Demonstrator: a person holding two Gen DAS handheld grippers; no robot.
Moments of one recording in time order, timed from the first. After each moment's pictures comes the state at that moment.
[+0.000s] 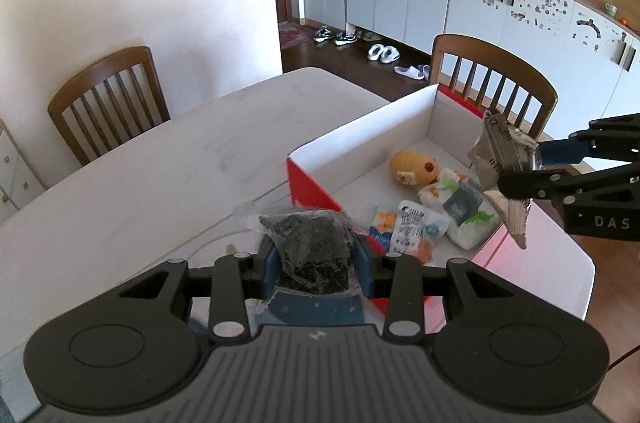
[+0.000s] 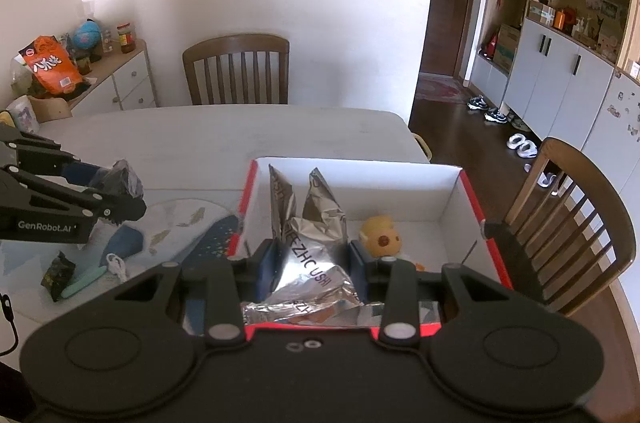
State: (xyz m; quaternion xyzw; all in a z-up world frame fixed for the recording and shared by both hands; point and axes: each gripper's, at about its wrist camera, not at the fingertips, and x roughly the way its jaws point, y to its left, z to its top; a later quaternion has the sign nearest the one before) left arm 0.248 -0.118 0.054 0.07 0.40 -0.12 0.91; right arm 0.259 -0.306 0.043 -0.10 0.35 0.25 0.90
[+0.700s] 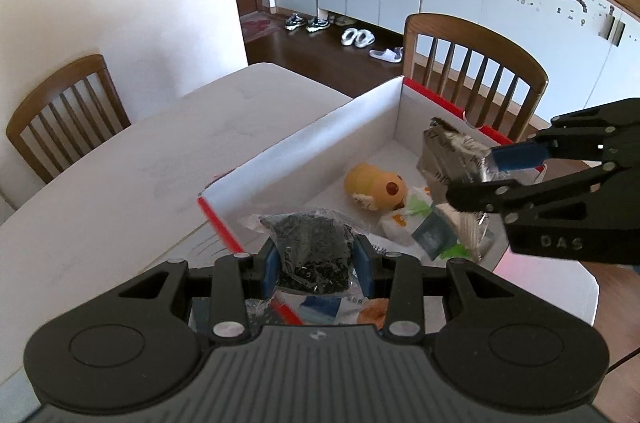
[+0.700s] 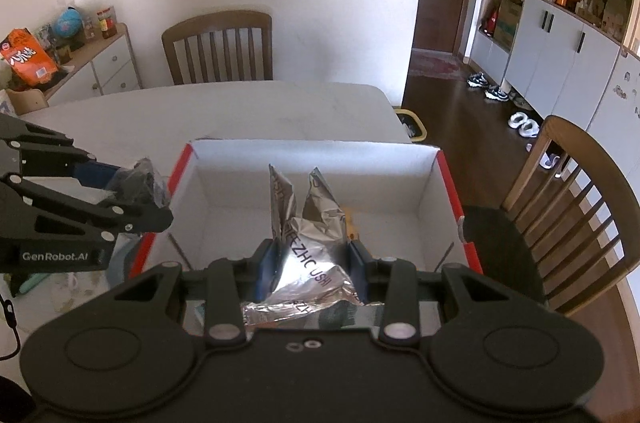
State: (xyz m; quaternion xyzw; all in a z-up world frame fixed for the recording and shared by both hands) left arm 0.312 -0.194 0.021 0.09 0.41 -0.15 0.89; right arm 0.326 -0.336 0.006 -0.10 0.38 0.25 0.88
